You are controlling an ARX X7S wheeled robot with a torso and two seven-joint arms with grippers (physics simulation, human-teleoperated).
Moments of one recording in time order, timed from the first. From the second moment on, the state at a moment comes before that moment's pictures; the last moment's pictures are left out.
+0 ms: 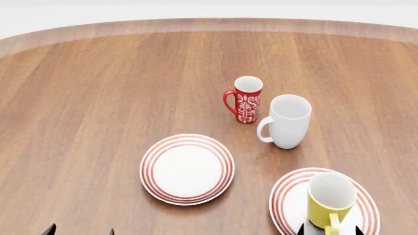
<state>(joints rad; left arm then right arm) -0.03 -0.28 0.37 -0.01 -0.26 0.08 -0.30 0.15 0.29 -0.09 0.16 0.17 0.14 0.17</state>
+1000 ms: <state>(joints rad) -0.03 -0.29 0.38 0.01 -0.27 0.09 -0.31 -0.10 0.29 -0.12 -0.15 0.18 -0.10 0.16</state>
